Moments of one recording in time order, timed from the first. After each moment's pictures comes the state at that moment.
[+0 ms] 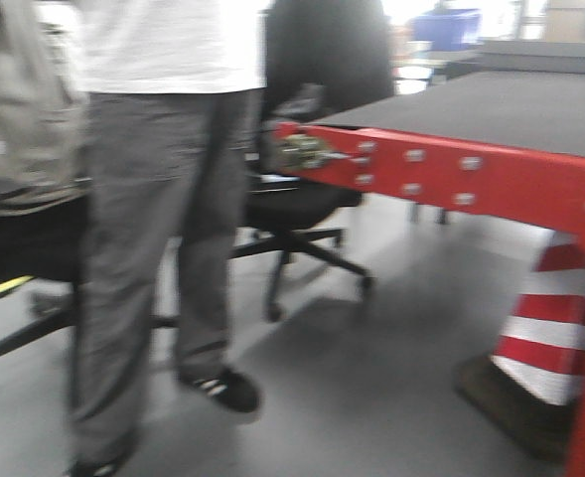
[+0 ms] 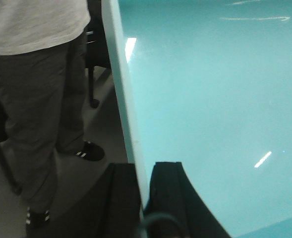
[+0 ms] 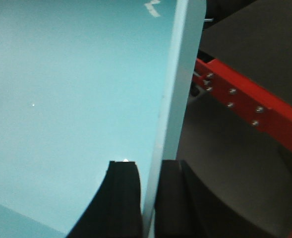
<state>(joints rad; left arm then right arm) -0.42 1.16 -1.60 0.19 0.98 -0.21 0.20 1.11 -1.48 0.21 0.91 0.03</state>
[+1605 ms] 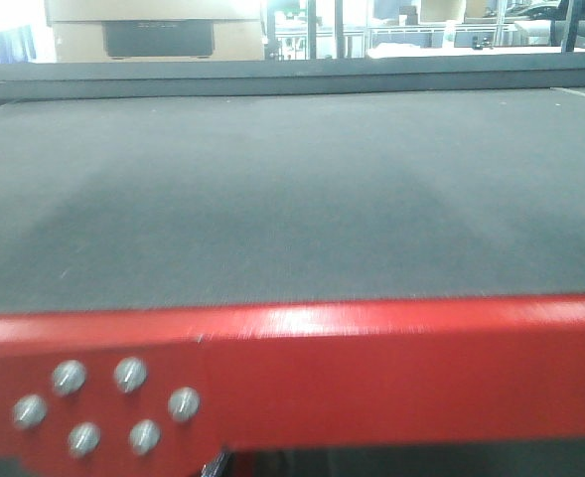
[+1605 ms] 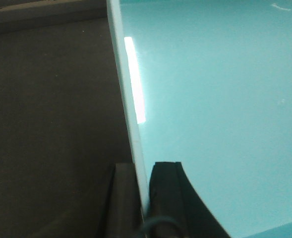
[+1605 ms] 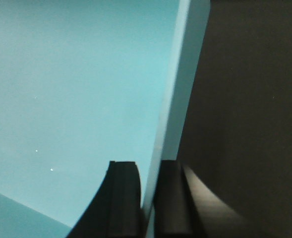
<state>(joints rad) -0.42 1.17 -1.60 0.24 0.97 -0.20 0.20 1.12 -1.48 0.22 0.91 0.04</state>
